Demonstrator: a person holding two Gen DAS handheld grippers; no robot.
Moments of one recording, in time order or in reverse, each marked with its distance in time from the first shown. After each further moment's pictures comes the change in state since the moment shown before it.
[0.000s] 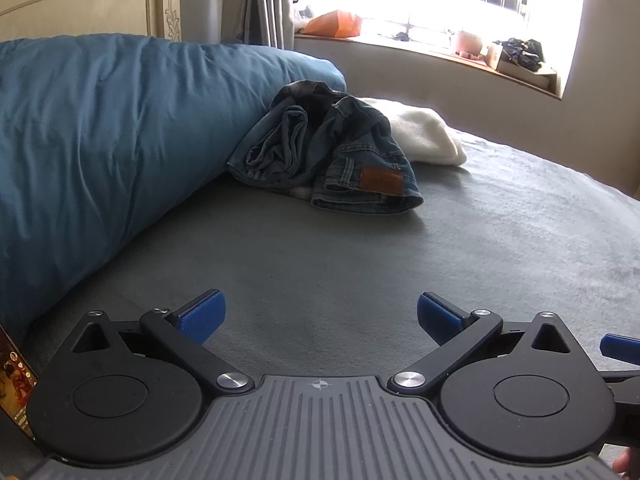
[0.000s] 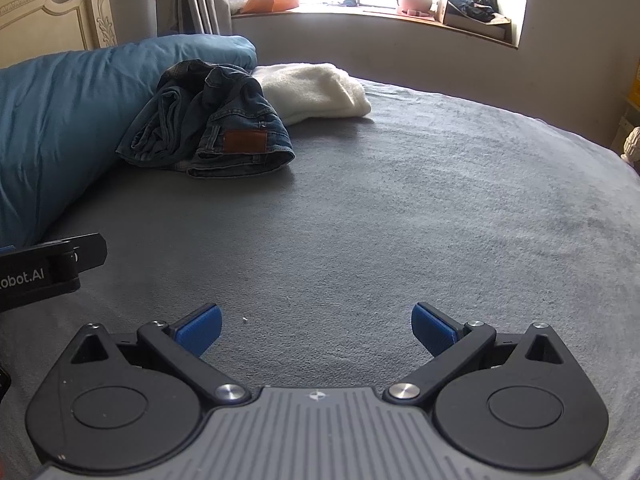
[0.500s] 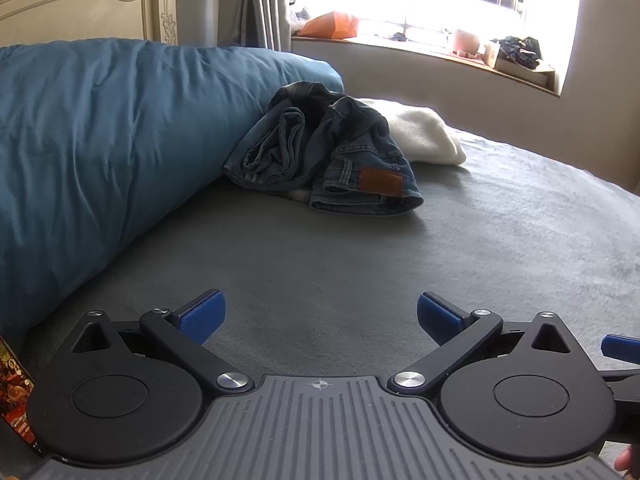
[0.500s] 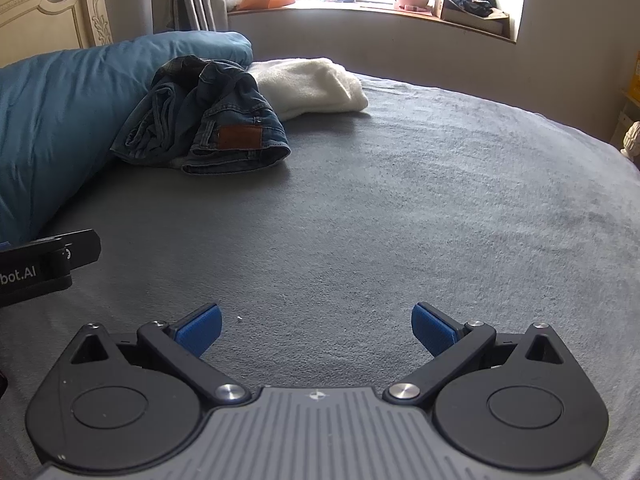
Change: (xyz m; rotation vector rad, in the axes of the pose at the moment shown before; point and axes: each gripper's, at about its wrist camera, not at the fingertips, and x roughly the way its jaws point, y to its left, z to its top) left arm 0.005 -0.004 0.001 0.018 -0.006 -0.005; right arm 0.008 -0.003 0.000 0.009 0.011 -0.007
